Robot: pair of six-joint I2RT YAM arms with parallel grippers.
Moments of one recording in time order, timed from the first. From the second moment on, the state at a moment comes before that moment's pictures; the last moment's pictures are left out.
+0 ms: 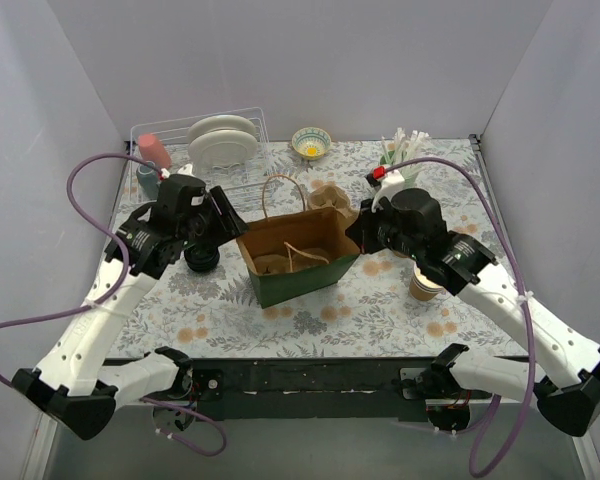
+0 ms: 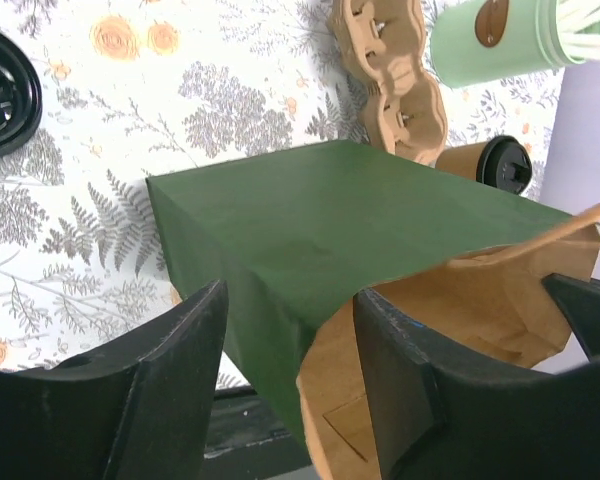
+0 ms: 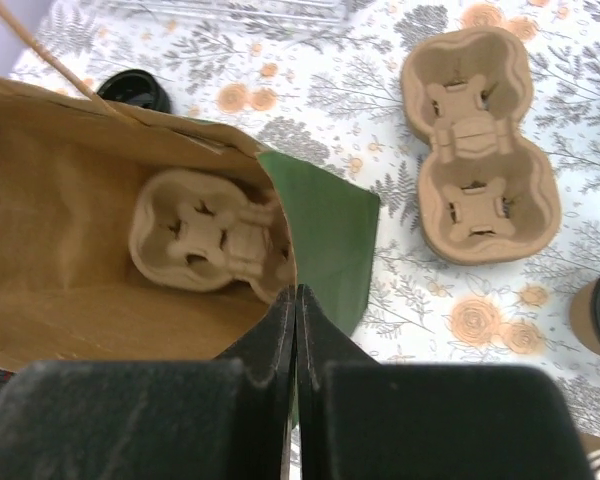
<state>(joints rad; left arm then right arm) -0.49 1.10 1.35 -0.94 -0.07 -0.82 0.74 1.08 1.13 -0.52 0.02 0.31</state>
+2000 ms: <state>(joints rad) -0.49 0.54 0.83 -0.50 0.33 -0.27 0.53 1.03 1.15 -0.67 0.28 0.26</state>
